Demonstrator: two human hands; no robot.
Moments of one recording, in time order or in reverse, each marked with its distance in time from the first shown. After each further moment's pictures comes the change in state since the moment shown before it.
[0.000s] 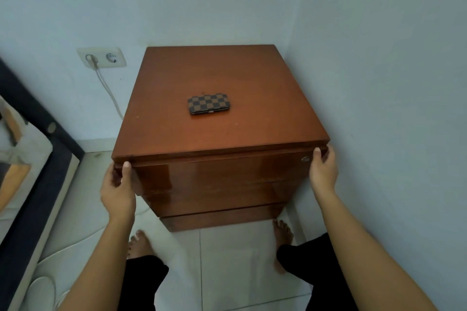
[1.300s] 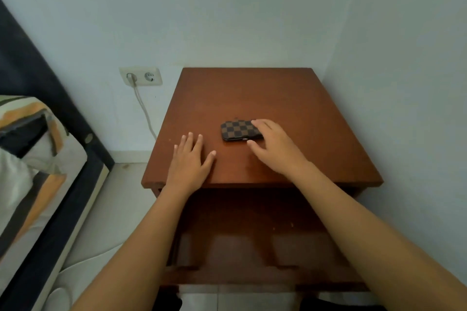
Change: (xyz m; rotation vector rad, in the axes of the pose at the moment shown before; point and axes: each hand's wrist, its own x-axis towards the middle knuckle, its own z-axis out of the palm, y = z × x) left_hand 0.048 0.066 0.081 0.971 -0.450 0.512; right_hand -0.024 -0.145 0.126 -0.564 -0.636 -0.865
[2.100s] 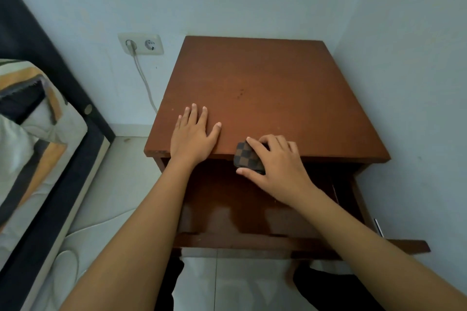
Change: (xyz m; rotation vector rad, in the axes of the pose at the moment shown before) left_hand 0.003 -0.005 0.012 0.124 -0.005 -0.002; right_hand -0.084 -0.020 0.029 -0.312 -0.062 -0.126
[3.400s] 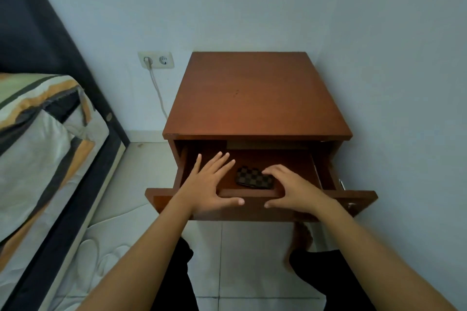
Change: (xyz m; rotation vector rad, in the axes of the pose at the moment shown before) left_hand -0.171 0.006 -0.004 -0.054 -0.198 0.465; right_hand -0.115 0.012 -0.017 0.434 -0.418 0.117
